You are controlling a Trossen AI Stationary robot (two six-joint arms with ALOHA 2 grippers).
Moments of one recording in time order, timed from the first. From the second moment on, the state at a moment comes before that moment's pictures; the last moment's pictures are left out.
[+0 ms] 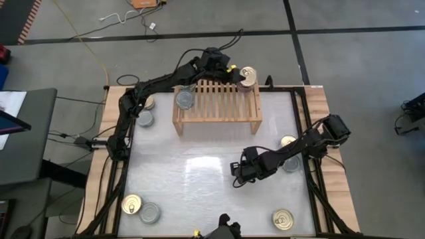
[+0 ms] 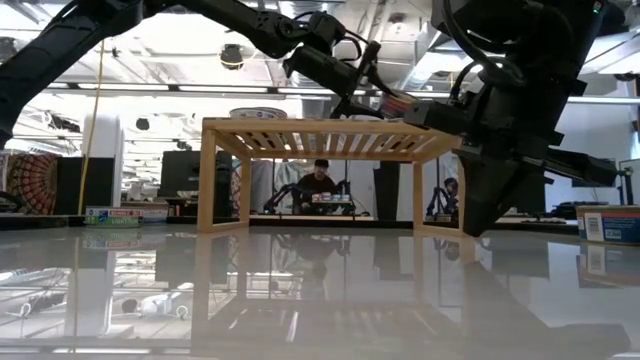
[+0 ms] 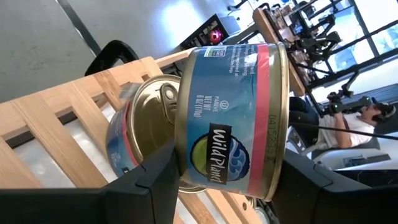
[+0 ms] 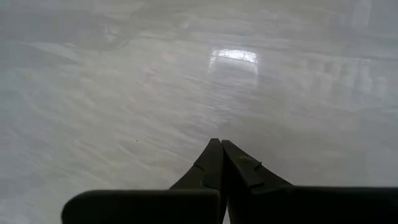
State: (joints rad) left arm 0.54 2.13 2.02 -0.25 0.31 -0.74; right arm 0.37 1.74 0.99 -0.59 0.37 1.74
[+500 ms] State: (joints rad) left arm 0.54 2.13 2.02 -0.22 0.30 -0.67; right arm 0.37 1.74 0.99 -0.59 0.37 1.75
